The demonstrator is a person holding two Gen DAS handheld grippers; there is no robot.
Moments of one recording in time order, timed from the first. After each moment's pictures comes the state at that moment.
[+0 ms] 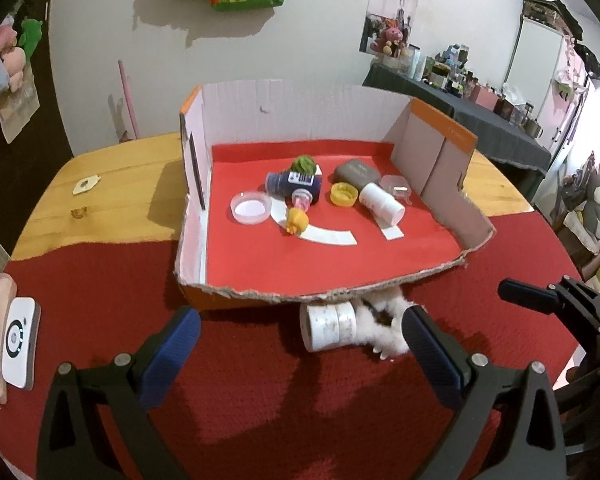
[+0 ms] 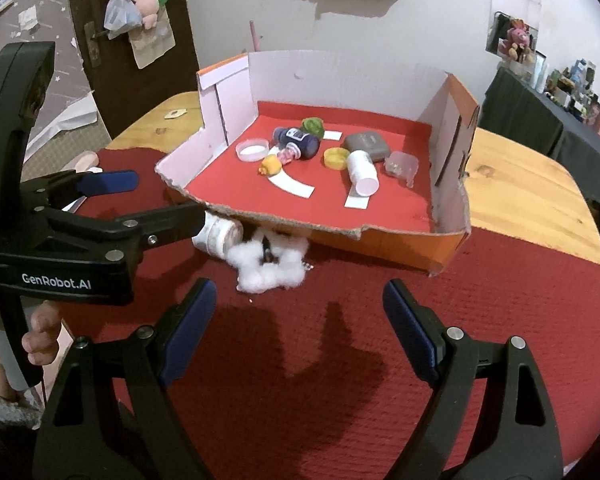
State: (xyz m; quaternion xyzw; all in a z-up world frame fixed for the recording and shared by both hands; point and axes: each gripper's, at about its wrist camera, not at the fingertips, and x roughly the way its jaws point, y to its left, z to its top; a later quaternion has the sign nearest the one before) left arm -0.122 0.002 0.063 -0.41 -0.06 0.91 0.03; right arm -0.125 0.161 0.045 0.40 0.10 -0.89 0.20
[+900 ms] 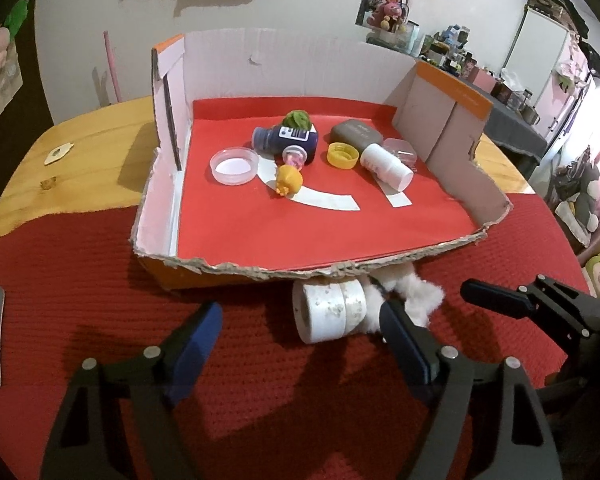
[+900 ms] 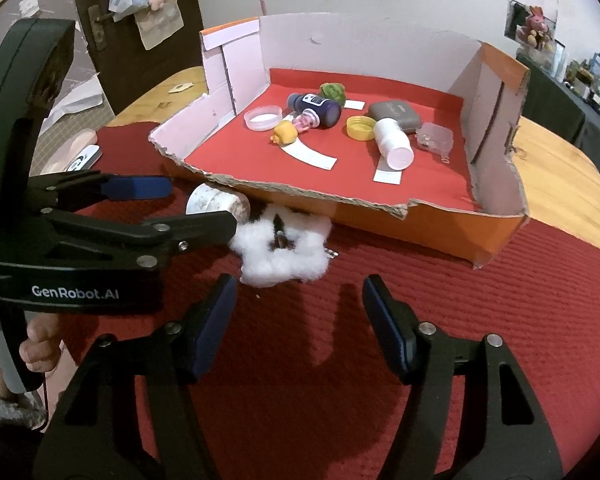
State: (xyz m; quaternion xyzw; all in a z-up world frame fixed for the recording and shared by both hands) left arm -0.142 0.002 0.028 -0.46 -0.08 0.88 0.05; right arm -0.143 0.146 0.011 0.43 0.10 -0.87 0.22
